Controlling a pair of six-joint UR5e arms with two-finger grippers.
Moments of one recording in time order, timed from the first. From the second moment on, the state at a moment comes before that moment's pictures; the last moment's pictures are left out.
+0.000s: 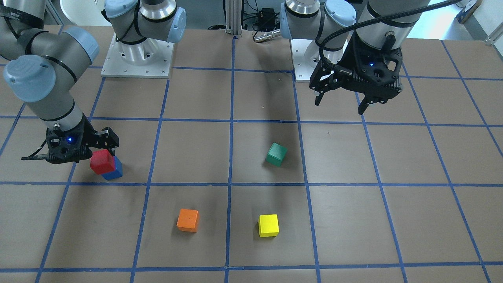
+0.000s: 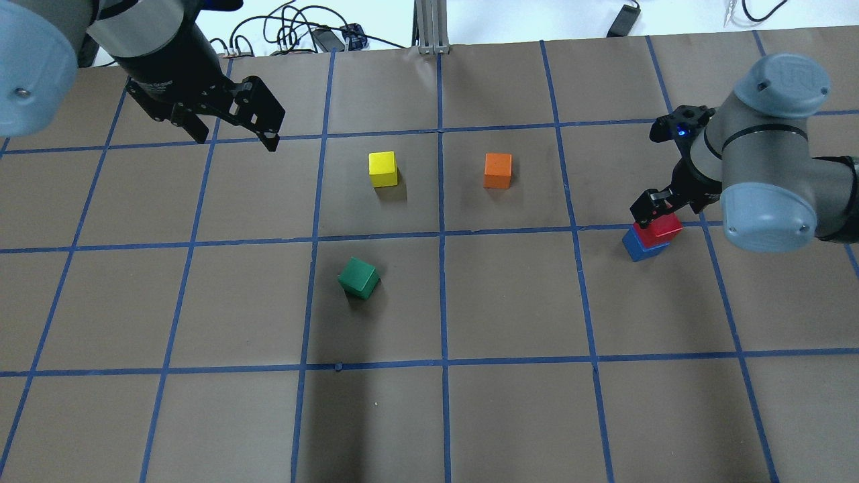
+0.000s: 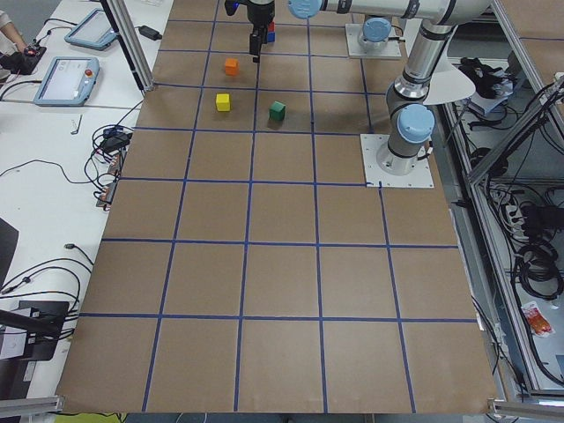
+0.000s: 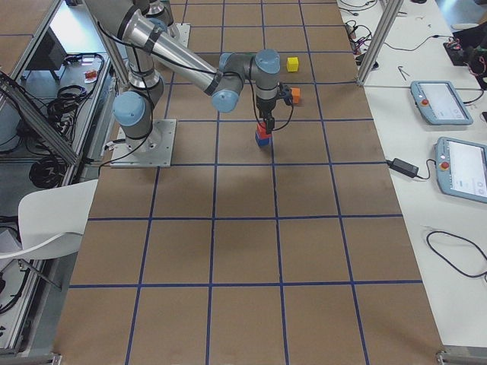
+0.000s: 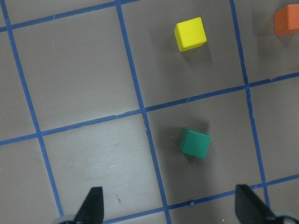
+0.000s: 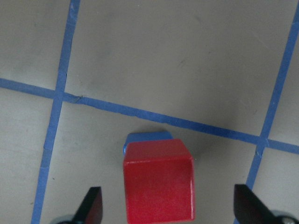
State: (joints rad) left arm -1.58 -1.60 -1.50 -1.56 1.53 0.20; right arm 1.33 -1.43 2.00 -2.19 -1.59 -0.48
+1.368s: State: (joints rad) left arm -1.58 -1.59 -1.50 -1.56 1.53 0.20; right arm 1.59 -1.54 1.59 -1.54 -1.53 -0.10
